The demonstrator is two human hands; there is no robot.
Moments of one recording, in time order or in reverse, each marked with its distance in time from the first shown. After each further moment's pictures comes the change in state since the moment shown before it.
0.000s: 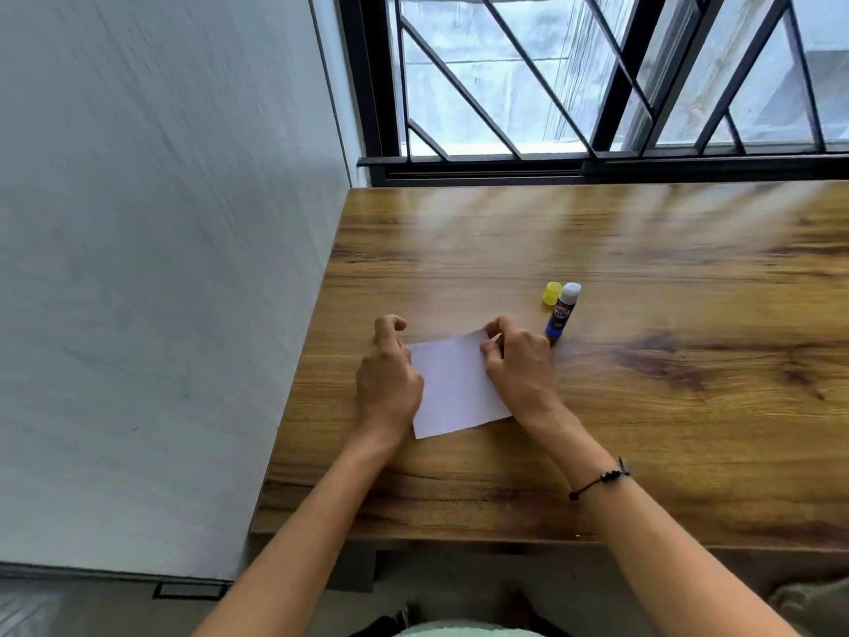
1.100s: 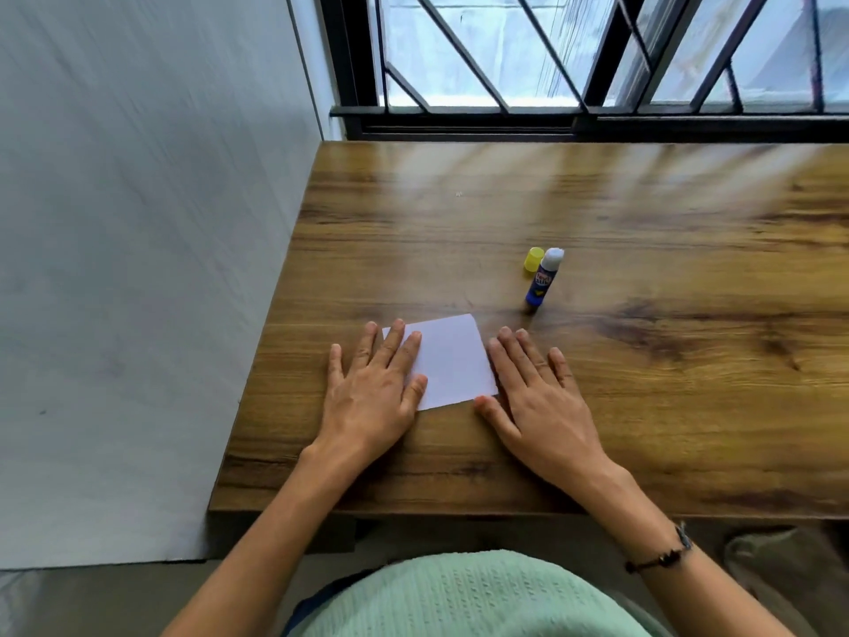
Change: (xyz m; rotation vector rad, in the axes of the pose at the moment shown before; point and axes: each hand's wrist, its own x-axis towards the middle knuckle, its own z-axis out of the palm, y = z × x) left_hand -0.031 -0.018 0.004 0.547 -0.524 0.165; right_hand -0.064 0.061 -0.021 -0.483 -0.305 -0.227
